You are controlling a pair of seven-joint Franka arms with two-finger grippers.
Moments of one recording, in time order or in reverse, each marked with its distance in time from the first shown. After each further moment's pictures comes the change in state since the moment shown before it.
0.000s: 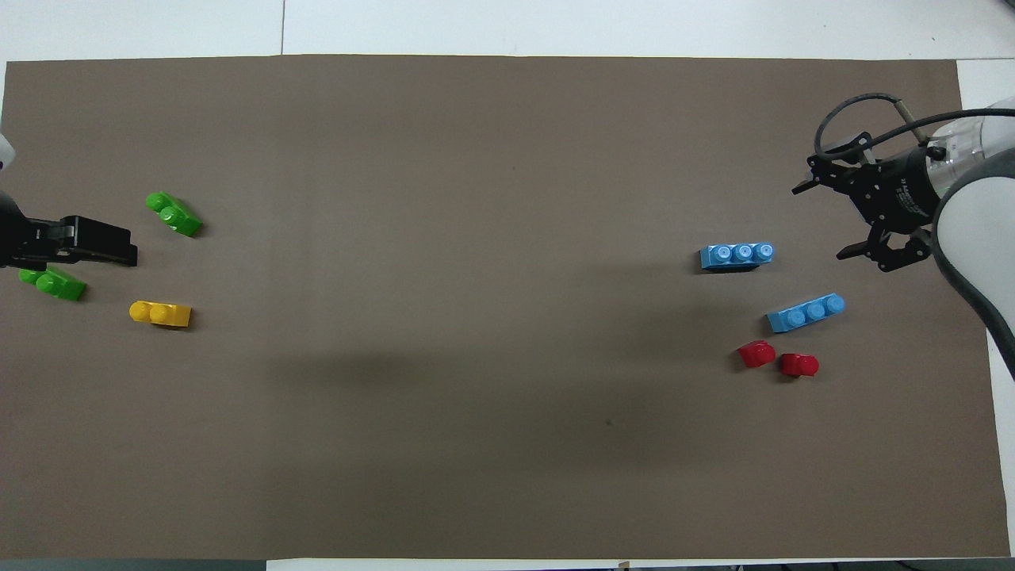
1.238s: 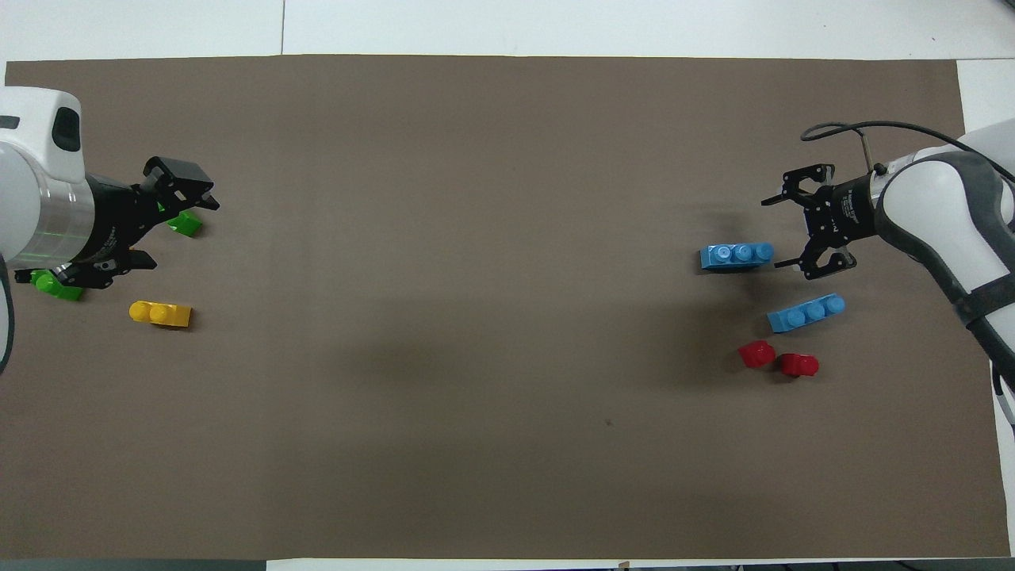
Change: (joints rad) left arm -0.026 -0.018 -0.083 -0.148 -0.029 0.298 -0.843; right arm -0.080 0.205 -0.005 -0.150 0.239 0.254 0.139
